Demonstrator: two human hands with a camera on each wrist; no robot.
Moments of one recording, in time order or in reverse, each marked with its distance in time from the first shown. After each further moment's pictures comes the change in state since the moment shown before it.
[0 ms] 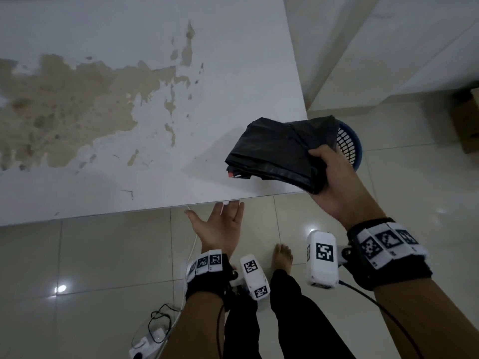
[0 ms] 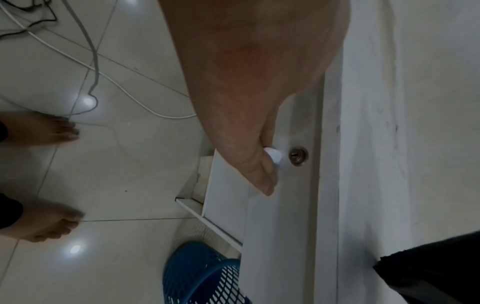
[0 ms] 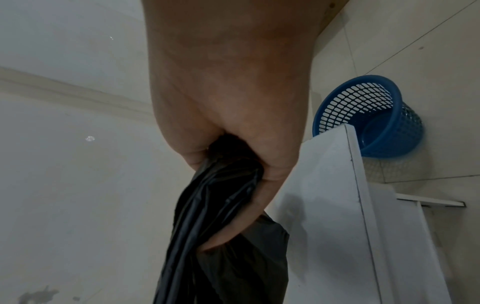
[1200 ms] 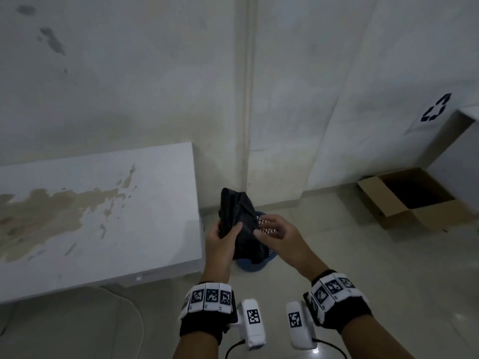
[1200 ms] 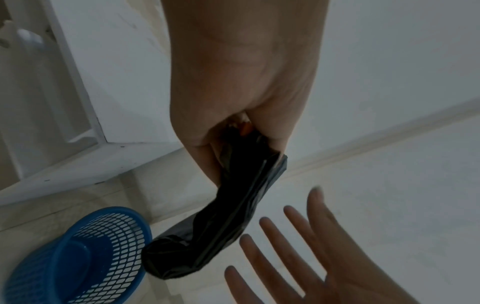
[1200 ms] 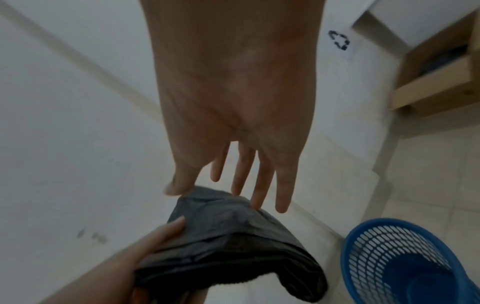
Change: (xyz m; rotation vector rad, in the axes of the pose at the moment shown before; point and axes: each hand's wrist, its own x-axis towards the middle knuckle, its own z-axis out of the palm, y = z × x) left_hand -0.164 -0.255 0.191 1.002 -0.319 0.502; right_hand -0.115 -0.173 -0.199 -0.781 -0.131 -0.426
